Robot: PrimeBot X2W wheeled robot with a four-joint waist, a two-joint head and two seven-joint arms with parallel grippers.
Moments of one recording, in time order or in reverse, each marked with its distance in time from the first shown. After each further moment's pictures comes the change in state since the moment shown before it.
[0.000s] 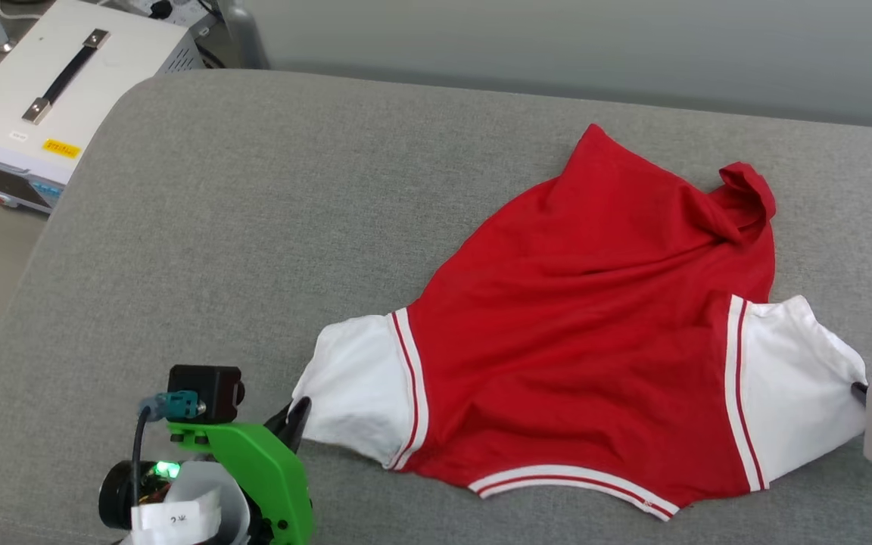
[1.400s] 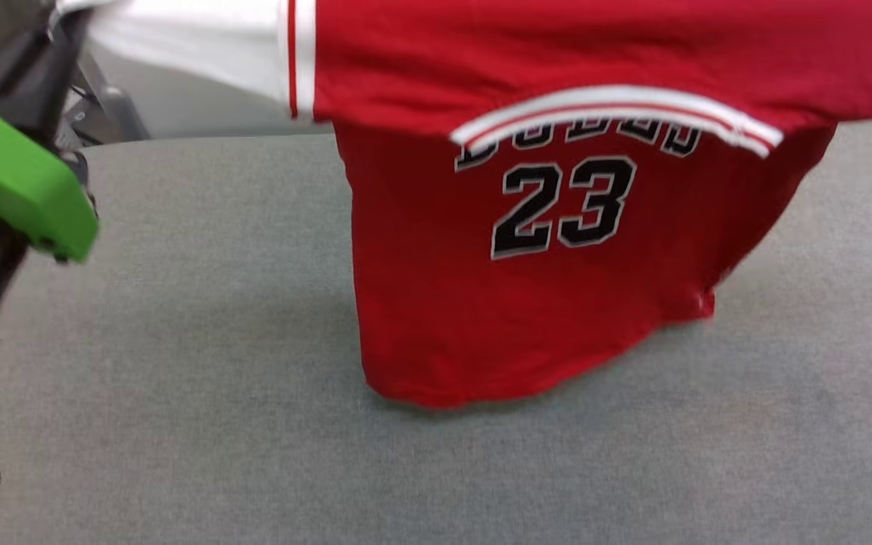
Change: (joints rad) left arm -0.572 0.284 0.204 -0.116 0.028 -0.152 0.042; right arm -0.477 -0.183 -0.098 -0.291 0.219 0.000 0.018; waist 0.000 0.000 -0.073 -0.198
